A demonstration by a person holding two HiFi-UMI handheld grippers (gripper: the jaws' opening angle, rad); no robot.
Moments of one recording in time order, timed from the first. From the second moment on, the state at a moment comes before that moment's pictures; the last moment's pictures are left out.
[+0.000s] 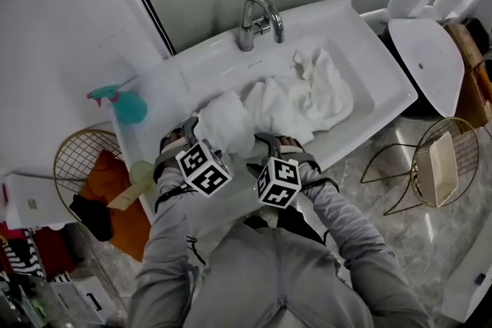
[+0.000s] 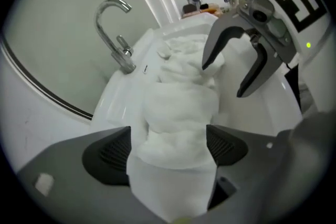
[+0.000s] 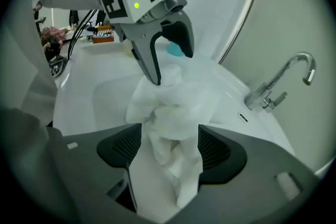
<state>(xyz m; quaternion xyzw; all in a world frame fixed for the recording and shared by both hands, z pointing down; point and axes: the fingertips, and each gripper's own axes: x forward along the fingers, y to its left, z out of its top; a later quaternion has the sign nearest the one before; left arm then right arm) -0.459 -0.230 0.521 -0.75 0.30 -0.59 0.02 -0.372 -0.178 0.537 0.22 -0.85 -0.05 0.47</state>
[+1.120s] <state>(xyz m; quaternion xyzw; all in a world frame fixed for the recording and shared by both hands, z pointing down) -0.483 -0.238 0.625 -0.70 0.11 -0.71 -0.06 -0.406 -0.255 0.631 0.19 -0.77 -0.26 0.55</state>
